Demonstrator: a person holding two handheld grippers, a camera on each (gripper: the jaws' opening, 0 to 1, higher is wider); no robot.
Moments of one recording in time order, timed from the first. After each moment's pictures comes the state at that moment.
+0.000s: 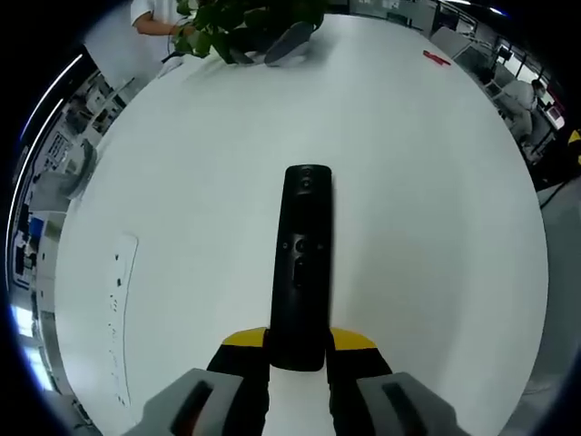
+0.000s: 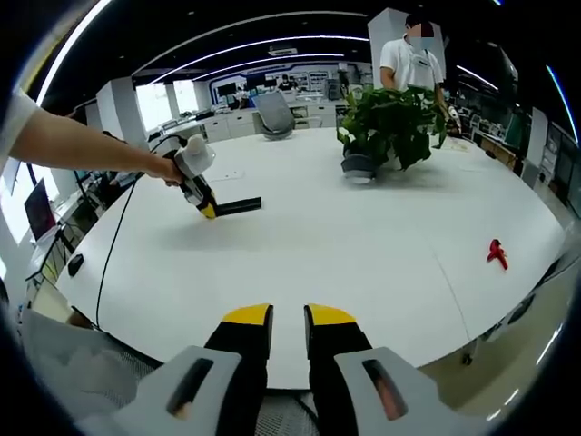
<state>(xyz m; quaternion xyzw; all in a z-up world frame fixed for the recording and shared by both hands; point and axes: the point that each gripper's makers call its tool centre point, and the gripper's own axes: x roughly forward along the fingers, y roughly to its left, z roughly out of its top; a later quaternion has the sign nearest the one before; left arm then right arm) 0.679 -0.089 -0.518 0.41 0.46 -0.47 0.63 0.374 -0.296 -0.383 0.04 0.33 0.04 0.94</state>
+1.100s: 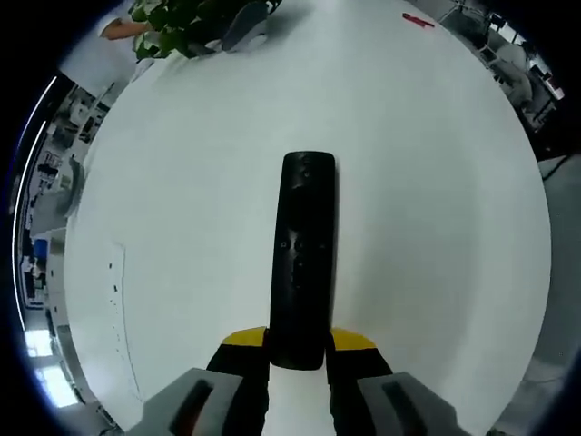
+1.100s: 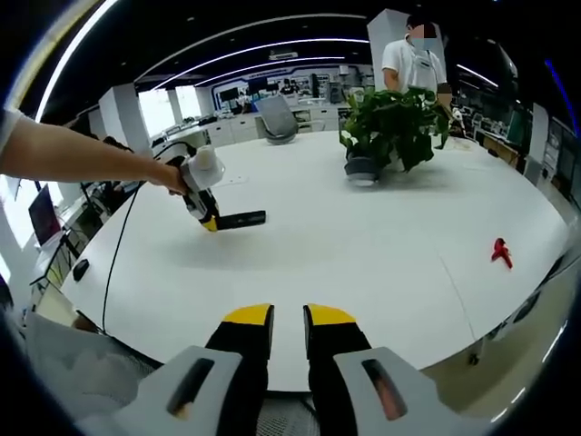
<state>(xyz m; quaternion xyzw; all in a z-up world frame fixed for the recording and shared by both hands) 0.653 -0.089 -0.521 0.47 0.47 -0.45 0.60 0.374 -0.294 -0.379 0.06 0.32 0.05 0.94</state>
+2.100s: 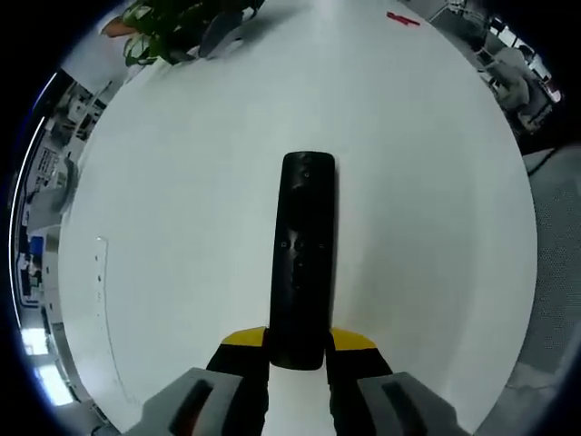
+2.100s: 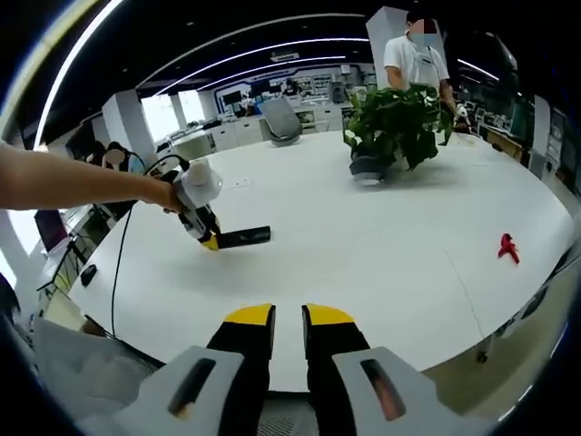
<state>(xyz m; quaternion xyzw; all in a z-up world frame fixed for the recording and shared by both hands) 0.597 -0.092 -0.524 0.46 0.48 -0.46 0.59 0.374 -0.289 -0.378 0.07 0.32 0.07 0.94</state>
